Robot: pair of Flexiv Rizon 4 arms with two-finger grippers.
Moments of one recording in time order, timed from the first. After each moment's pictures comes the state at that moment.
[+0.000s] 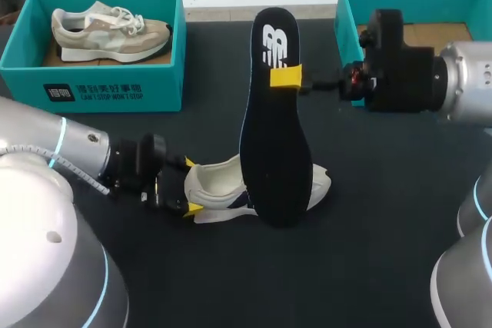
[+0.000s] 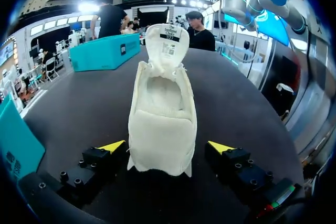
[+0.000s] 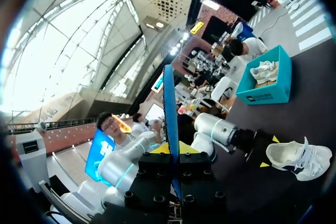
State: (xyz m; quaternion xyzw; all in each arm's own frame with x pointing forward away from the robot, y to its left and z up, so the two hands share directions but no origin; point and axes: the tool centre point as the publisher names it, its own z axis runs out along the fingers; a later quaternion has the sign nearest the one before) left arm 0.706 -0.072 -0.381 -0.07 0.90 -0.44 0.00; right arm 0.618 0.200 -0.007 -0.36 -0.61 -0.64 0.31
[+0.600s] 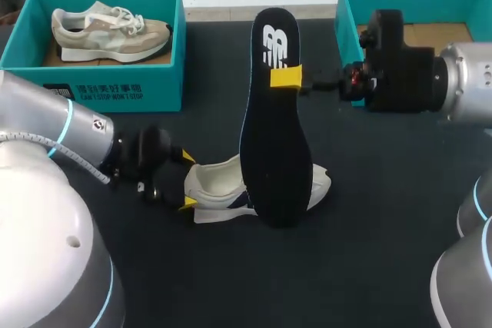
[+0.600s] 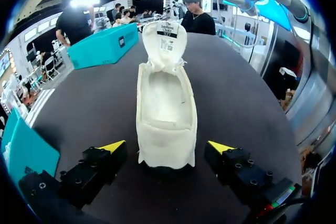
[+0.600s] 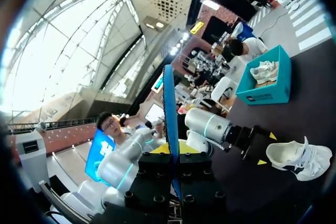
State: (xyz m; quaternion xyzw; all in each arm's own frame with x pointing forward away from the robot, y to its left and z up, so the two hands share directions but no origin) left arm 0.712 -0.061 -0.360 -0.04 0.93 -0.36 0.04; right arm 0.618 0.200 -0.007 -0.36 -0.61 -0.64 0.31
